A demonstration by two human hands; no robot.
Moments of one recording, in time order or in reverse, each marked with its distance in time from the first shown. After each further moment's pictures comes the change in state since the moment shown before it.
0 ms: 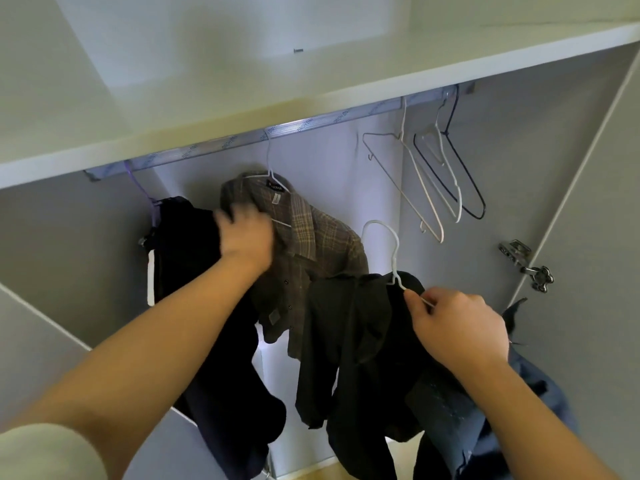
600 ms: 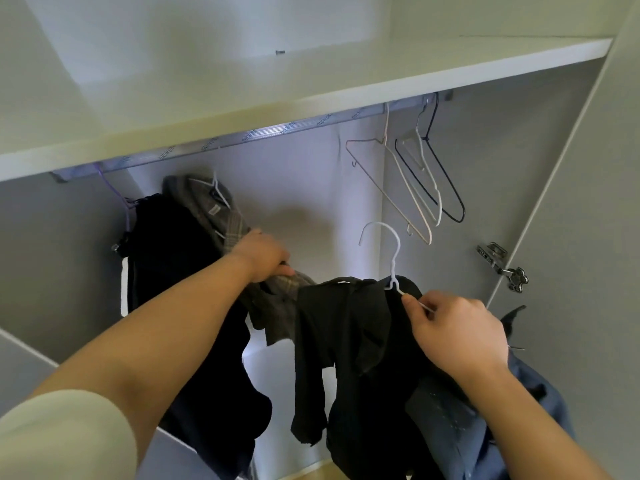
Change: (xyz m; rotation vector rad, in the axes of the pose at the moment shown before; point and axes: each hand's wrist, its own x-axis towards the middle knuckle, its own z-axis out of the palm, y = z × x) left_hand 0.039 0.026 0.028 0.009 -0.020 0.681; right_hand -0.003 0.009 -0.012 -0.020 0.015 0.077
